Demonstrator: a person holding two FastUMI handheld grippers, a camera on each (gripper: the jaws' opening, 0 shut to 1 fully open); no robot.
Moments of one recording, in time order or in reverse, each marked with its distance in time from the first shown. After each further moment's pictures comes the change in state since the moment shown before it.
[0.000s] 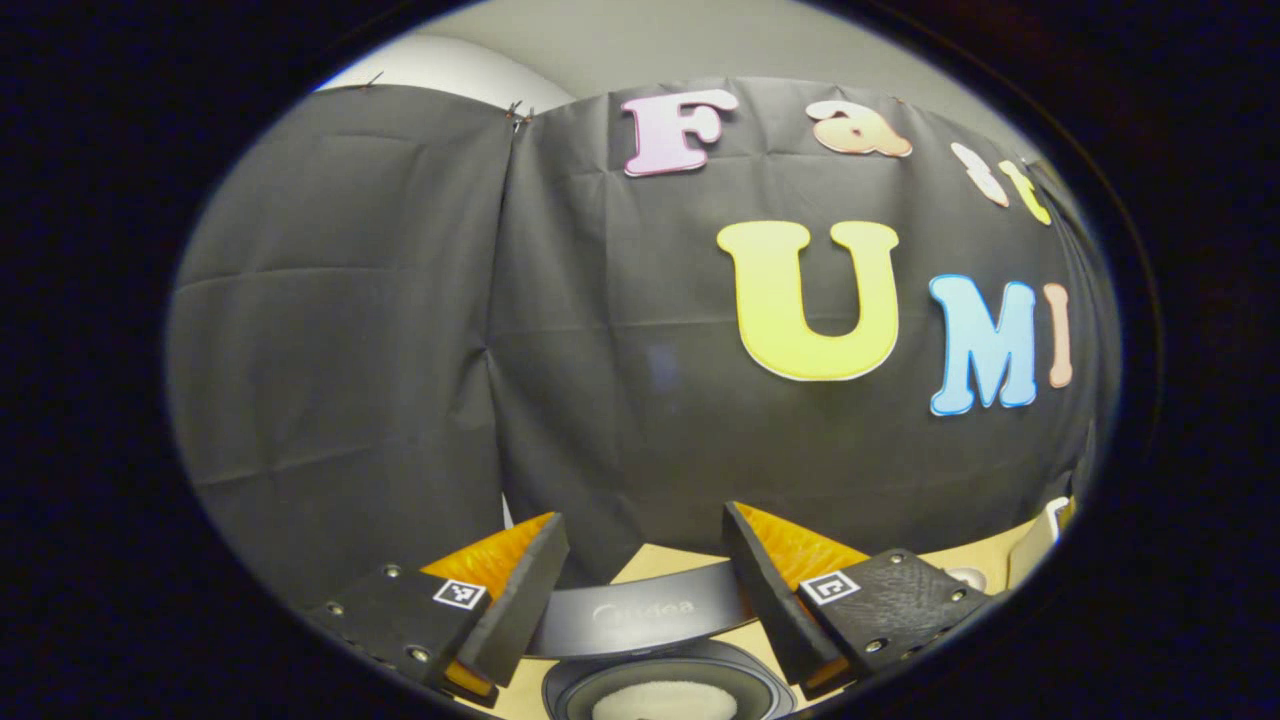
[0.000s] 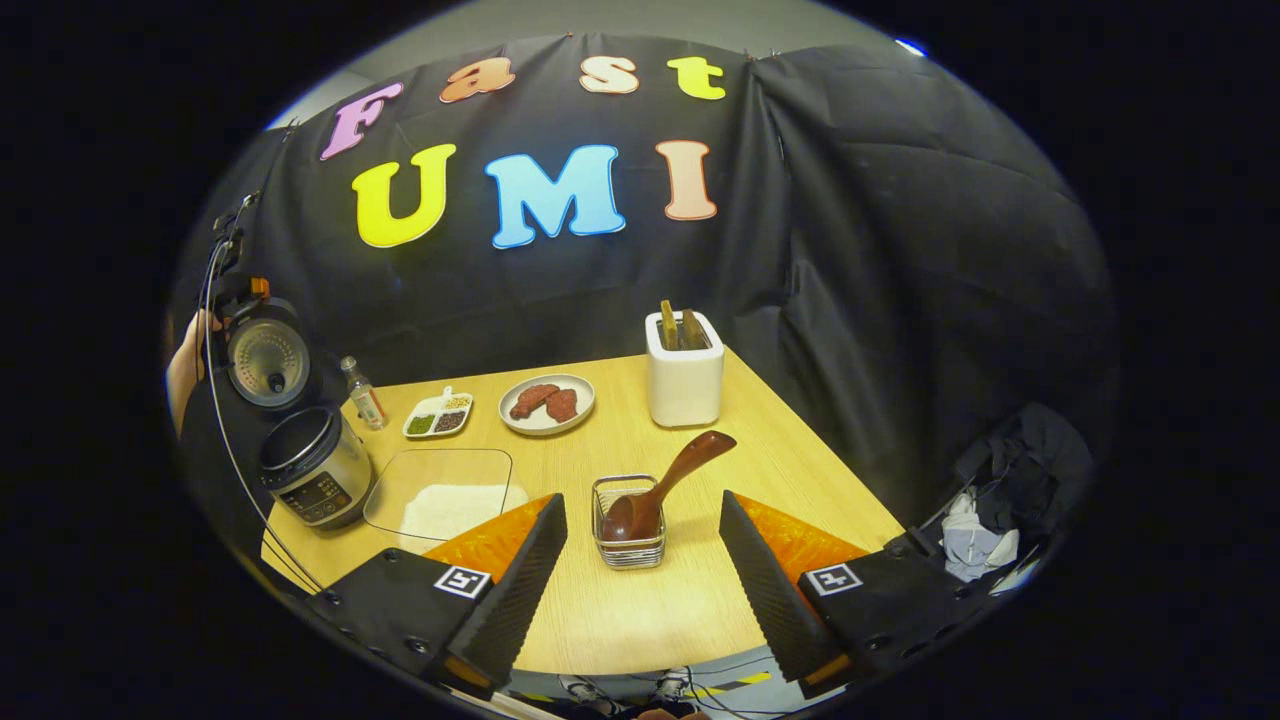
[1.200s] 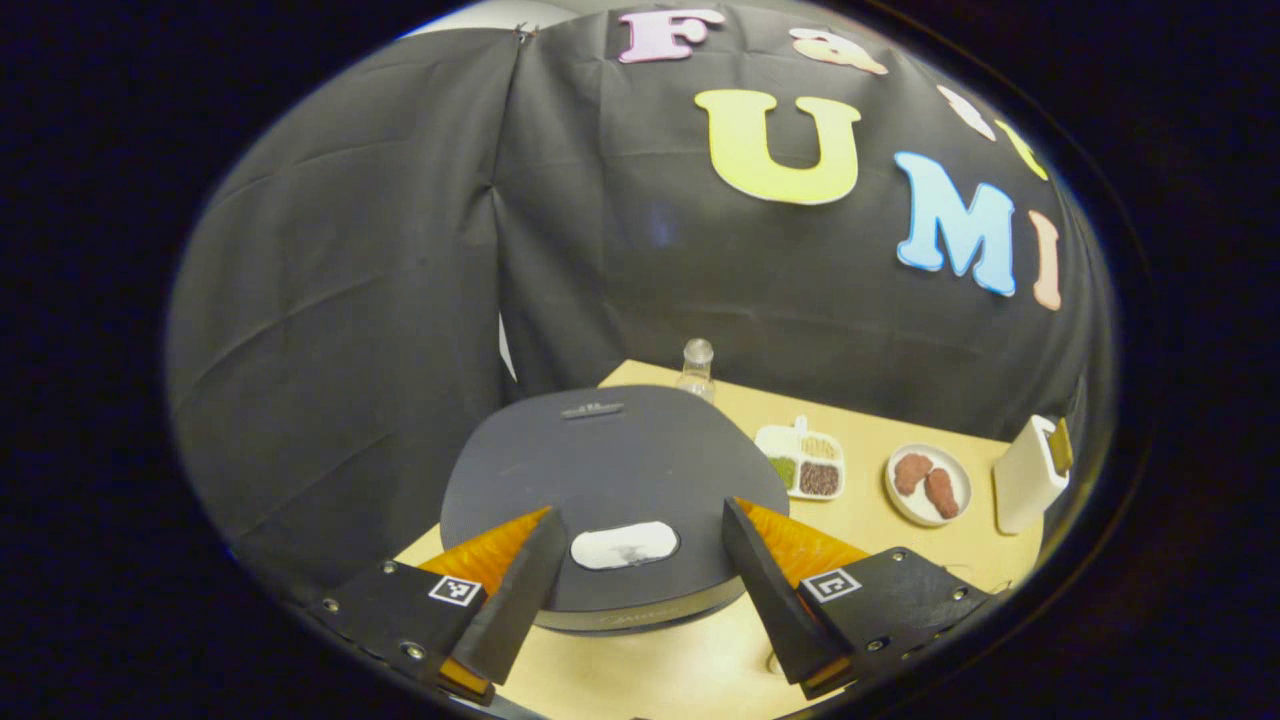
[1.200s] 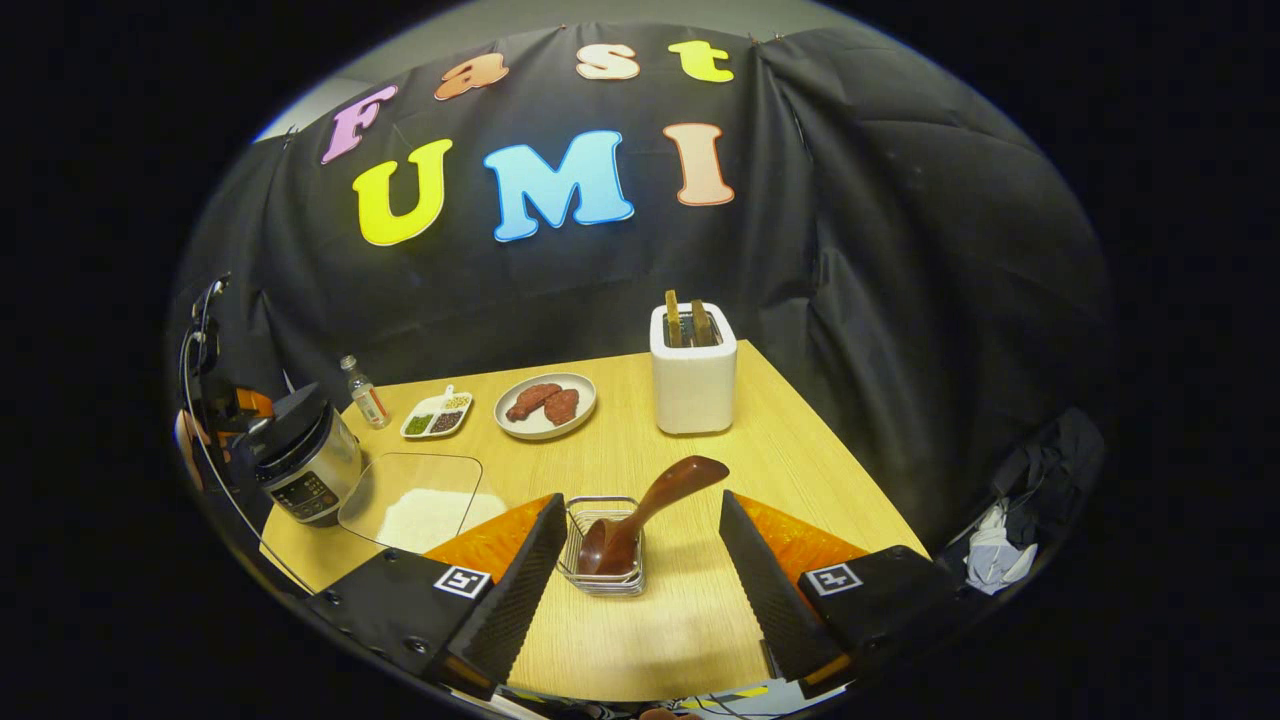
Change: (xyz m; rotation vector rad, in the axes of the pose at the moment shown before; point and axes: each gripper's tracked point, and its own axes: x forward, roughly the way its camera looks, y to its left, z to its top) left arm -0.141 -0.060 -0.234 -0.021 0.442 -0.005; right arm 0.065 -0.039 0.007 -0.005 0.025 0.101
